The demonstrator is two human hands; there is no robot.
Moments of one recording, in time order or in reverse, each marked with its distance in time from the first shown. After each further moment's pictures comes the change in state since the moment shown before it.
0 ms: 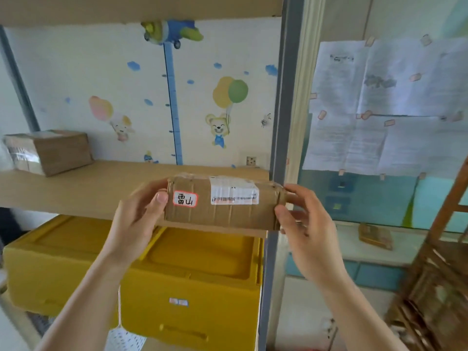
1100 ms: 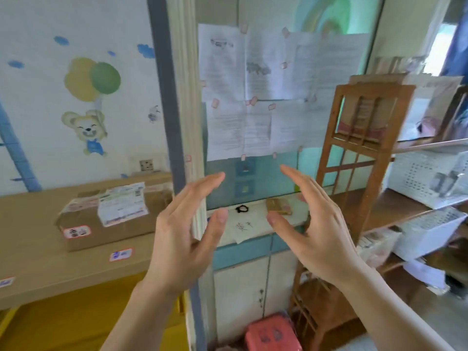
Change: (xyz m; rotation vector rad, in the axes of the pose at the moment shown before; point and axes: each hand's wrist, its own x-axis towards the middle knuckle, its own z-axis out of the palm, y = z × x) left_hand 0.032 0.030 0.205 -0.091 -0.258 0.417; right_hand -0.006 0.028 -0.119 -0.557 0.218 -0.079
